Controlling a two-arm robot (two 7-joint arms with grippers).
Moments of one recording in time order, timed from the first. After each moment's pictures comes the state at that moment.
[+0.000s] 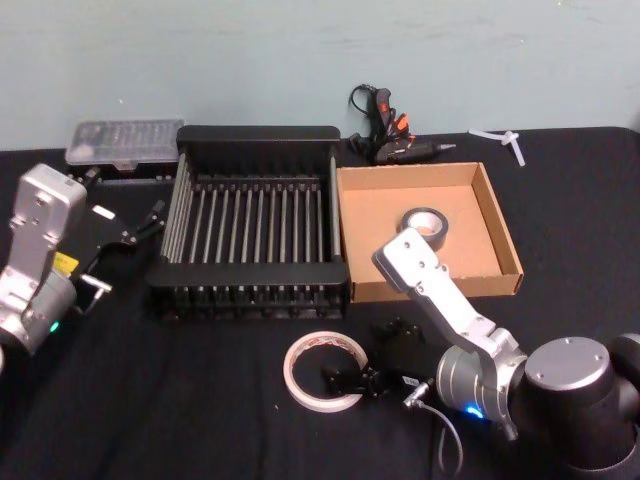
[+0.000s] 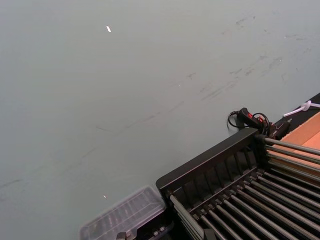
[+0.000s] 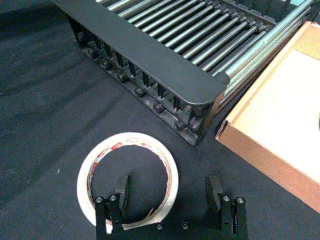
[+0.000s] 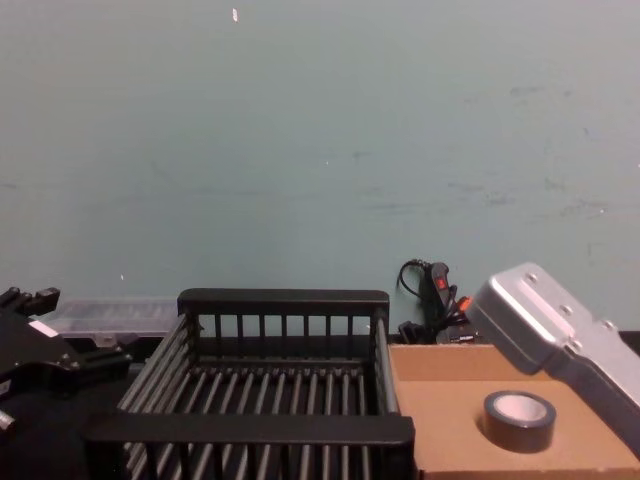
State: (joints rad) left arm -0.20 0.60 0.45 -1.41 -0.25 -0.12 0.03; right arm 0.04 0.31 -0.42 -1.73 0.04 0.67 0.40
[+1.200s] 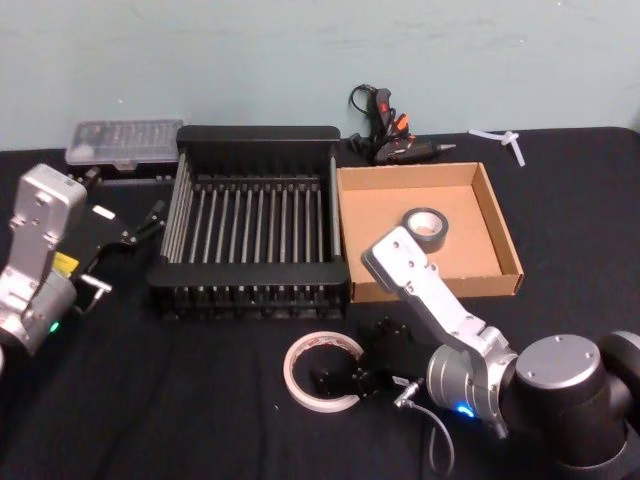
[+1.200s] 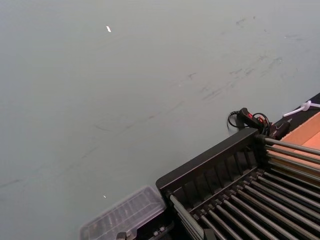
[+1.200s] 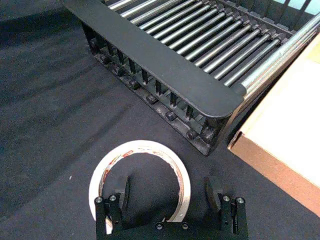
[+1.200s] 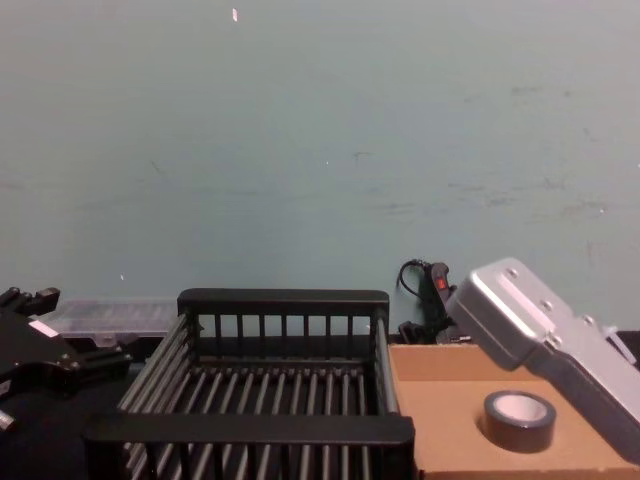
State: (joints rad) left arm -0.20 0.60 0.45 -1.41 -0.25 -0.12 0.03; right arm 0.06 0.29 -0.43 -1.72 0.03 0.66 0.42
